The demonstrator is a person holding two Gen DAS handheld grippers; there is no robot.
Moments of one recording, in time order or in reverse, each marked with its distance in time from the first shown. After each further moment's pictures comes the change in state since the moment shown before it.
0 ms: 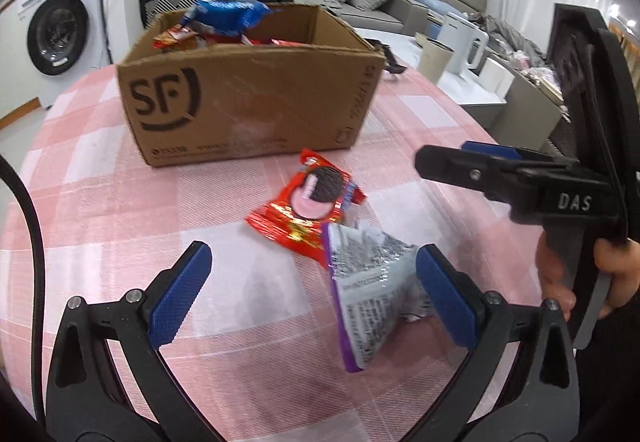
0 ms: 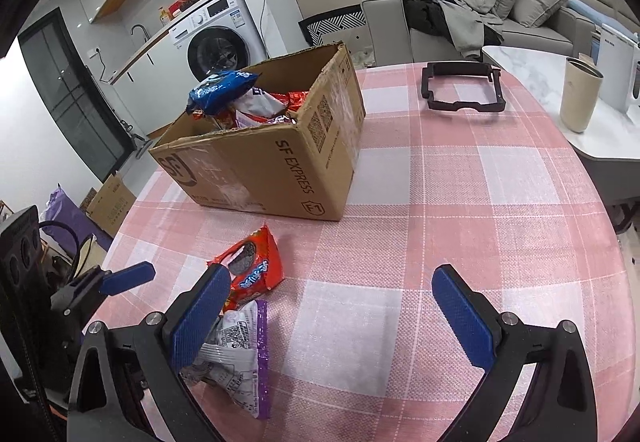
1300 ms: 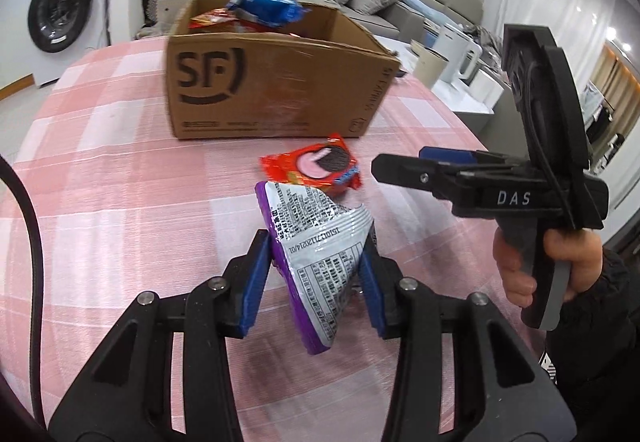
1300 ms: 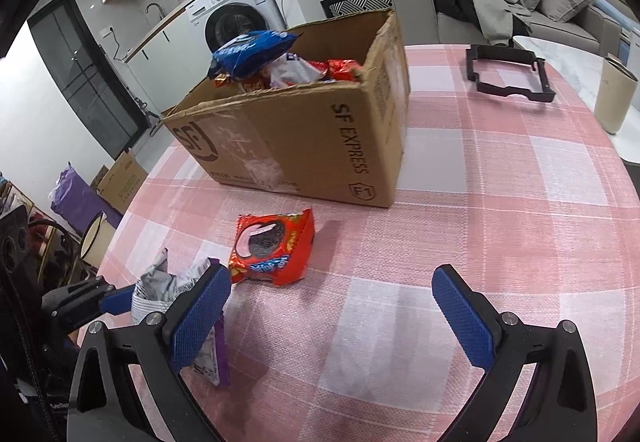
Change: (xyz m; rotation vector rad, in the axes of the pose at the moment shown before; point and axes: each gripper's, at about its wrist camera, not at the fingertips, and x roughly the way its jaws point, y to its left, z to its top) left arm -0.022 0.037 -0.012 -0.070 -0.003 -0.054; right arm 0.036 0.029 -0.001 -0.053 0.076 0.060
